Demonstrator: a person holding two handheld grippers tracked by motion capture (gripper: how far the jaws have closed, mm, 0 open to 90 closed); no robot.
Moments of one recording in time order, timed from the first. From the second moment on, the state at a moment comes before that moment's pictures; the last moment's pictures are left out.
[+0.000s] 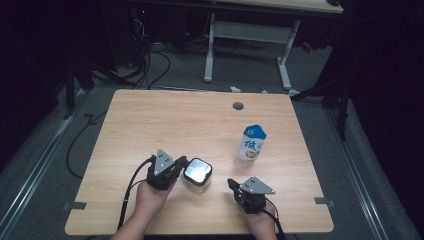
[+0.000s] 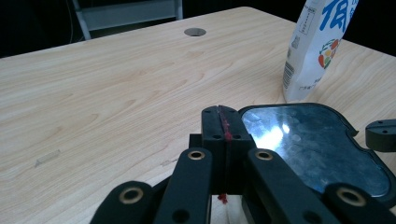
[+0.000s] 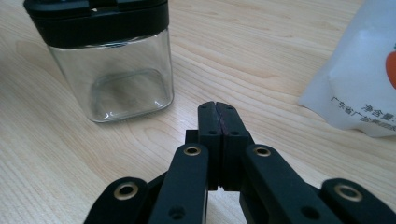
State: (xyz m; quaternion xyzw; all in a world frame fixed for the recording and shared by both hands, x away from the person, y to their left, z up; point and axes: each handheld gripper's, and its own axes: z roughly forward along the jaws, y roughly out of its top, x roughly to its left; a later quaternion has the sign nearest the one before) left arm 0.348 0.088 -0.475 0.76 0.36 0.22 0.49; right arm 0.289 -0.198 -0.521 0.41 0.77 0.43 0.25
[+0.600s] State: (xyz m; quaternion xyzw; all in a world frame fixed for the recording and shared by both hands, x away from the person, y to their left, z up) left arm 0.348 0.090 -0.477 0.76 0.36 0.22 0.50; right arm 0.289 -0.195 -0.522 0.40 0.77 0.43 0.25
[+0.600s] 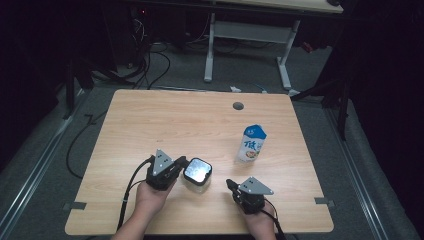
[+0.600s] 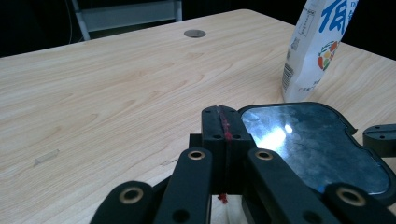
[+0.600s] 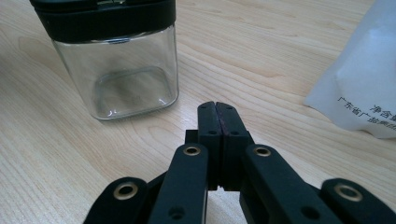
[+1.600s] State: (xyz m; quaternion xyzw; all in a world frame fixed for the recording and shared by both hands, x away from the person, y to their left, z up) left arm 0.347 0.091 -0.478 0.75 0.36 0.22 0.50; right arm 0.289 -0.193 -0.523 0.40 0.77 0.43 0.25
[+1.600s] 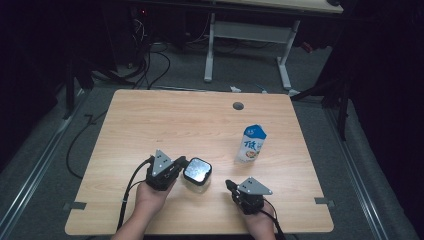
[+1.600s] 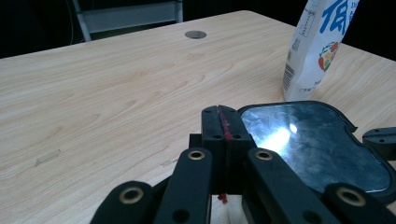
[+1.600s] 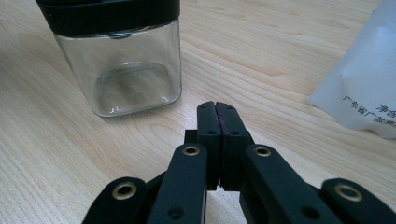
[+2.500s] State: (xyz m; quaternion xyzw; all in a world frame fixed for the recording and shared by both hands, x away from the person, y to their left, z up) left arm 0.347 0.091 -0.478 0.75 0.36 0.22 0.50; right arm 0.289 -0.193 -0.524 0.40 0.77 0.43 0.25
